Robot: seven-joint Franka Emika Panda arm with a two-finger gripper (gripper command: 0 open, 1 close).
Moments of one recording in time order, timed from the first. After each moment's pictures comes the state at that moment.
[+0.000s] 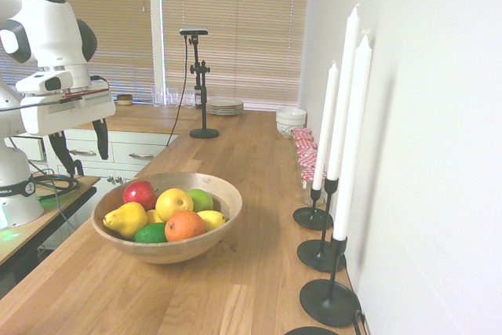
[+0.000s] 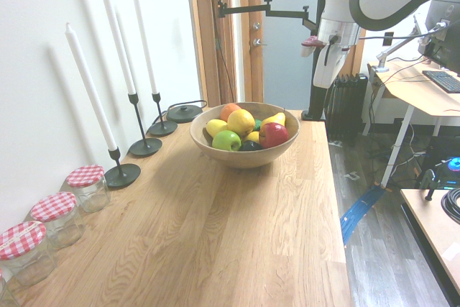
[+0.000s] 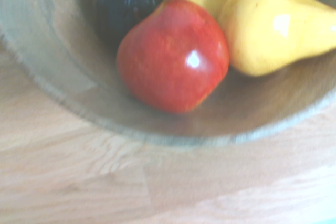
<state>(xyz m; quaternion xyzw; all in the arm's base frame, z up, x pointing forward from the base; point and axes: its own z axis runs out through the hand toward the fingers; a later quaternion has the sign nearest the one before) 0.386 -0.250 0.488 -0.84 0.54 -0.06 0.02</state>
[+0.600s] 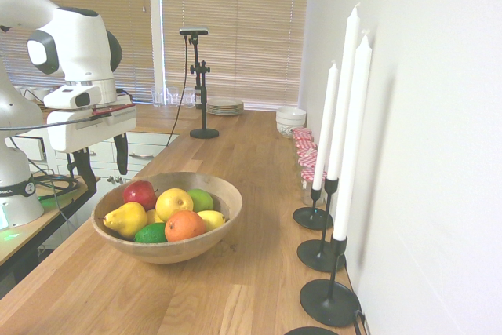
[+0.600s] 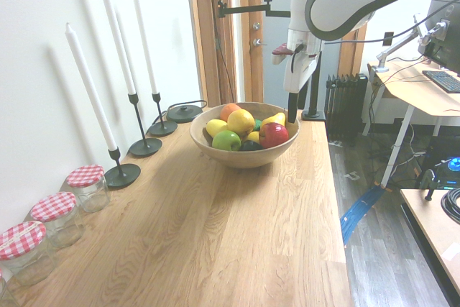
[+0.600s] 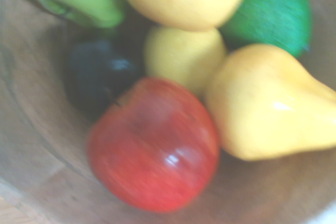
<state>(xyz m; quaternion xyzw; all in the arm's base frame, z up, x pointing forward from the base) 0.451 -0.272 0.471 -0.86 0.51 -0.05 0.00</state>
